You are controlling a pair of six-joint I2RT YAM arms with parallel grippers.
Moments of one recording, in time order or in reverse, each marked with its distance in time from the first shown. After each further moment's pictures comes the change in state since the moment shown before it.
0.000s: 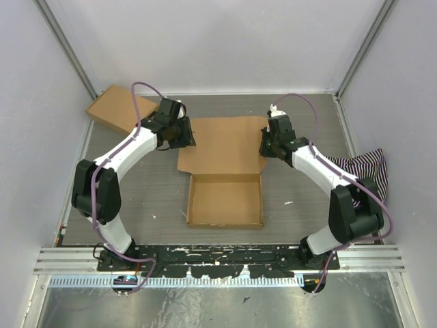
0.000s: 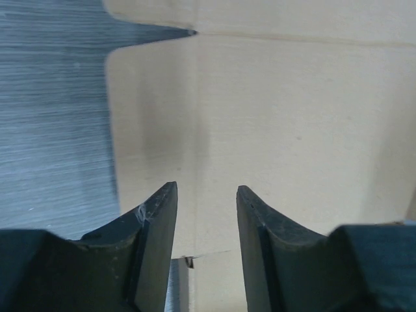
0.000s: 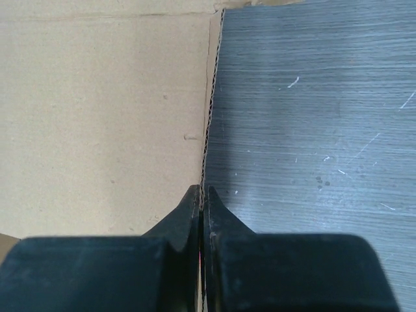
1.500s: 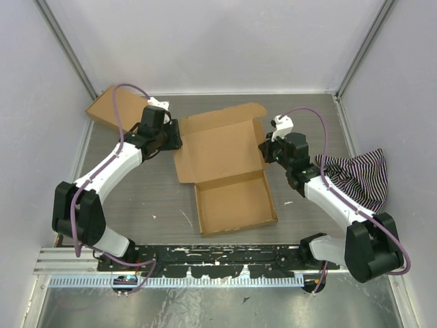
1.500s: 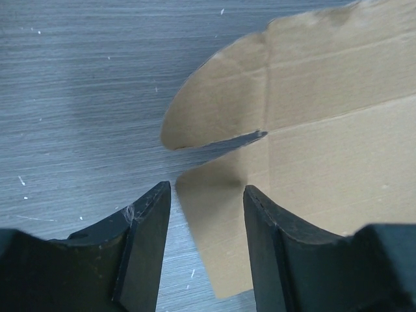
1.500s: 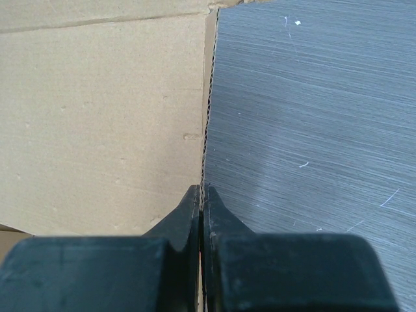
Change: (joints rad) left arm 0.044 -0.233 -0.208 0.129 -0.131 0.187; right arm 0.002 -0.337 -0.389 0.520 -0.143 -0.236
